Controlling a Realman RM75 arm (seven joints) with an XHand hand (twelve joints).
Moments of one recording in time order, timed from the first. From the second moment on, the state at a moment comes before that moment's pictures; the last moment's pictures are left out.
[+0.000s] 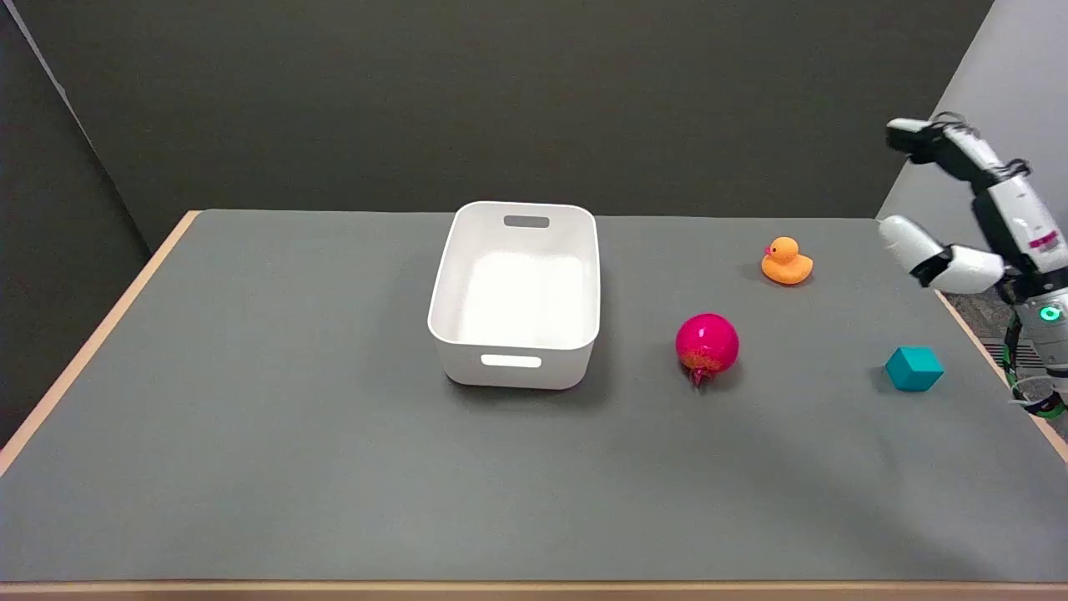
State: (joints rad) arm -0.15 -0.71 -1.43 0.73 0.38 1.41 1.23
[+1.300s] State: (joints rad) arm -0.10 -0.55 -1.54 0.92 -0.34 1.02 1.21
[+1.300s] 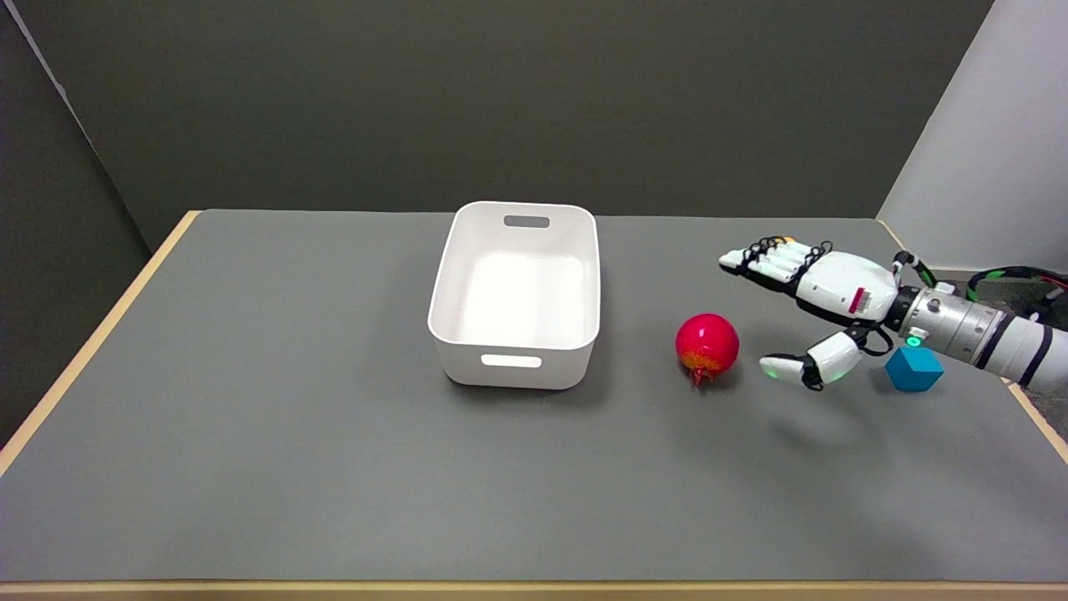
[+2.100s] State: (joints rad) arm -0.09 -0.55 -1.57 1.01 -0.38 0.94 1.20
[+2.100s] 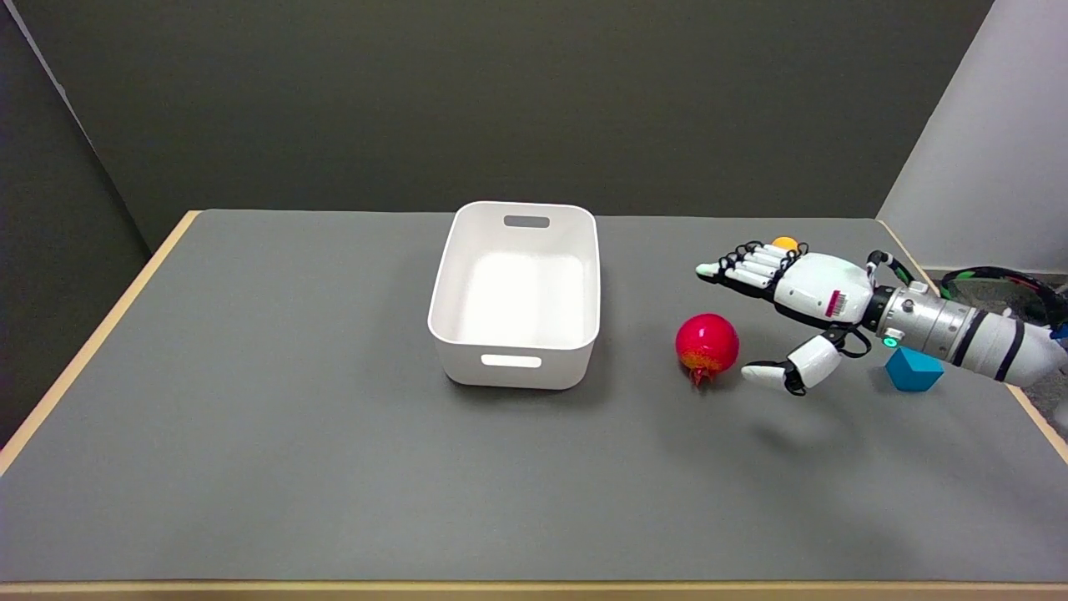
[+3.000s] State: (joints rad) arm 0.05 -0.61 -1.70 1.02 -0.45 0.81 1.20
